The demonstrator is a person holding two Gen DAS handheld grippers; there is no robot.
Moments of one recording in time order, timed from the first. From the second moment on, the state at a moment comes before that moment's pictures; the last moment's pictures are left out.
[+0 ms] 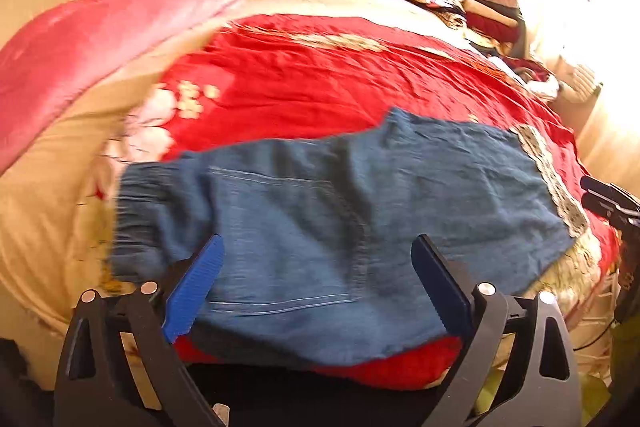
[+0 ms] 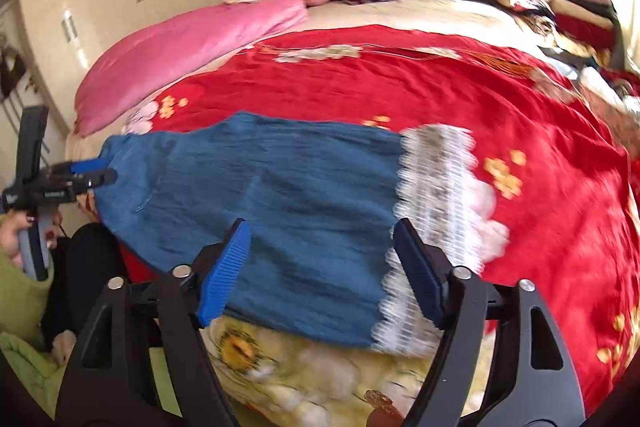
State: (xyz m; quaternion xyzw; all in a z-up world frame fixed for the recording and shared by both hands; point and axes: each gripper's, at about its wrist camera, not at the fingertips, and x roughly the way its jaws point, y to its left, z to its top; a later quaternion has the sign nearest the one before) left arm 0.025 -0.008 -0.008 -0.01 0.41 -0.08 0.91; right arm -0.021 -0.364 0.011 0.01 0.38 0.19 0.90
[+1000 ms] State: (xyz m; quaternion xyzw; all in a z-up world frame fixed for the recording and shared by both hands) left arm 0.029 -0.054 0.017 0.02 0.41 -0.14 0.90; right arm -0.033 -0.383 0.009 0.06 0.40 0.14 0.91
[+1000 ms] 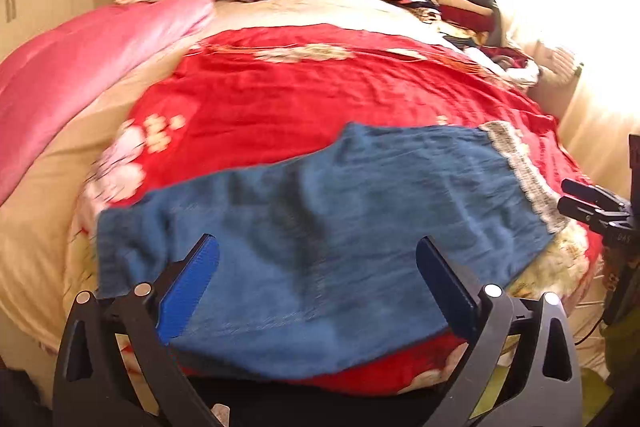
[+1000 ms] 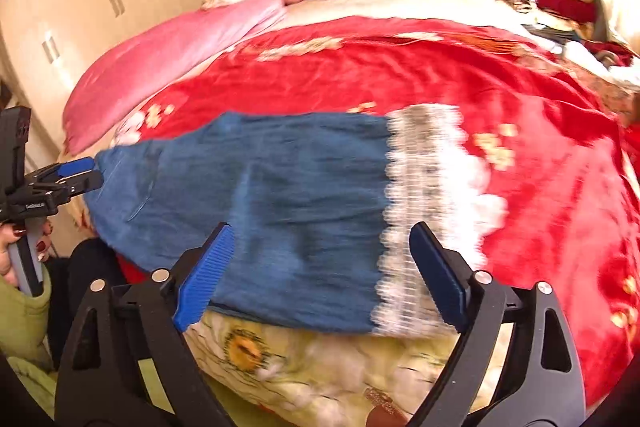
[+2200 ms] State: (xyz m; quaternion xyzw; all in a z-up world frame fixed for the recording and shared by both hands) left arm 0.167 -0.278 -0.021 0.15 0.43 -0.32 0.83; right arm -0.026 -0.442 -0.043 0.15 0.42 0.09 0.89
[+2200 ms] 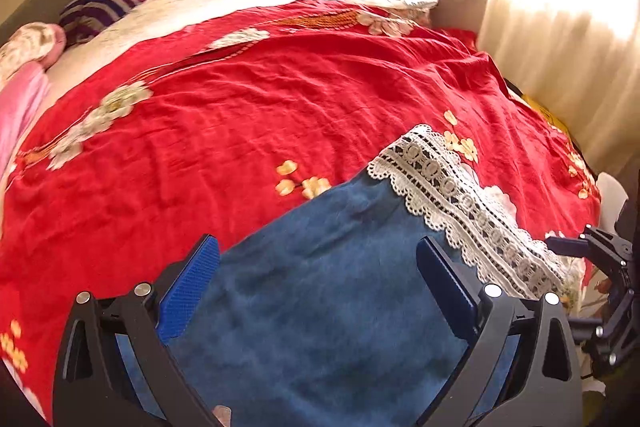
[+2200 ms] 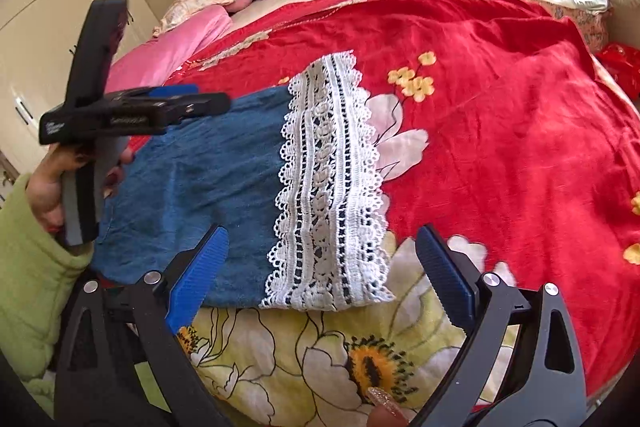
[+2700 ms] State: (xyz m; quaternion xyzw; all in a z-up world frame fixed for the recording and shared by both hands) left arm 0.192 -0.310 -0.067 0.12 0.48 -0.40 0.78; right arm -0.012 -0.424 -0.062 0.19 0.43 0.09 0.88
